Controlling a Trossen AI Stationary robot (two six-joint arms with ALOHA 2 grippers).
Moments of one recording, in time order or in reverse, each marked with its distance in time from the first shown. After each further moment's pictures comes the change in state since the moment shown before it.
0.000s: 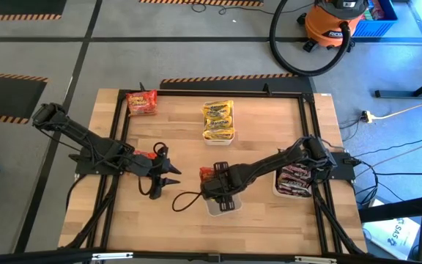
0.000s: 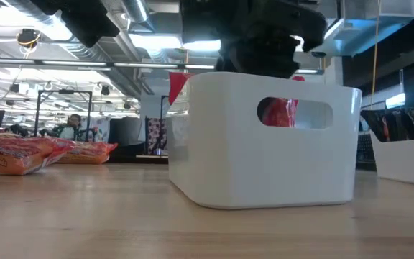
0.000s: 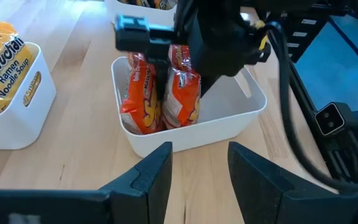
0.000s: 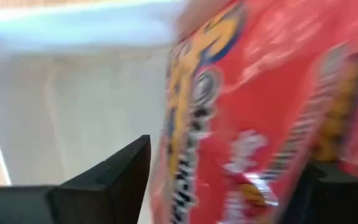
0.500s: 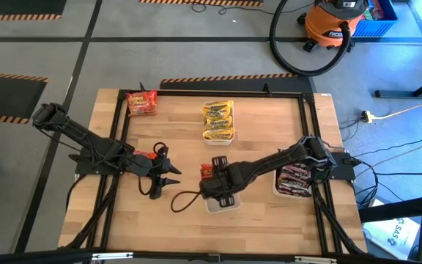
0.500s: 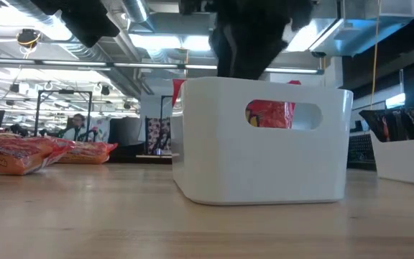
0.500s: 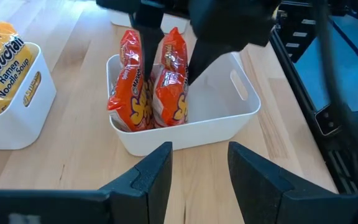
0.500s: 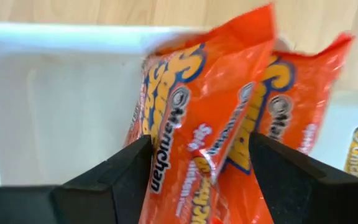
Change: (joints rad) left arm 0.000 0.000 0.000 0.000 0.000 0.000; right arm 0.000 -0.001 0.129 -0.140 0.135 -0.062
